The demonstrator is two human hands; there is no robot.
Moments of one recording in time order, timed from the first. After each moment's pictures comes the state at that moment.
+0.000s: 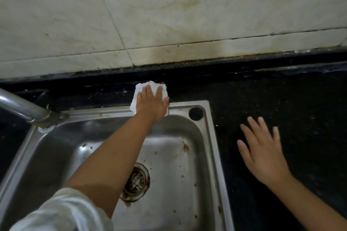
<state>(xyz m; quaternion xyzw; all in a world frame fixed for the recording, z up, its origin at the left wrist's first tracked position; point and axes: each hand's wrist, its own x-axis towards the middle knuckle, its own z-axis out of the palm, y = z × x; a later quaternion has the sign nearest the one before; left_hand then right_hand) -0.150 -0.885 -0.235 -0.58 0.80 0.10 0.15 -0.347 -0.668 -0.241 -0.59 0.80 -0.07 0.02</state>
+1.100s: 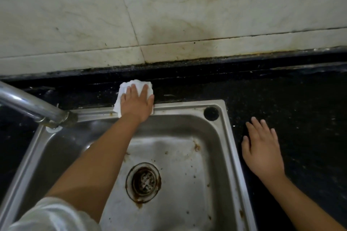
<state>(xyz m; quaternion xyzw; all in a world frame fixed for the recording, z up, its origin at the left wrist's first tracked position) -0.077 -0.911 -0.244 -0.62 0.78 0.09 0.08 -0.310 -0.698 -0.263 -0.51 0.85 -0.12 0.05</state>
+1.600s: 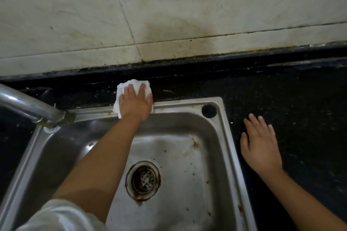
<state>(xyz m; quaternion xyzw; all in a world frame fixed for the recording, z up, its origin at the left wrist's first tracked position) -0.080 -0.909 -0.248 -0.63 0.77 0.10 0.06 -0.312 -0.697 -0.260 -0.51 0.85 -0.13 0.08</state>
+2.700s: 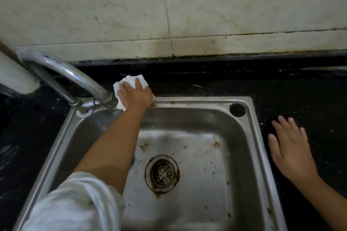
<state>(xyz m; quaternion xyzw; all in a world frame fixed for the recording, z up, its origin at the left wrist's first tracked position) -0.022 -0.931 -0.245 -0.76 0.64 0.11 0.03 -0.306 -0.694 -0.255 -0.54 0.82 -0.13 0.08</state>
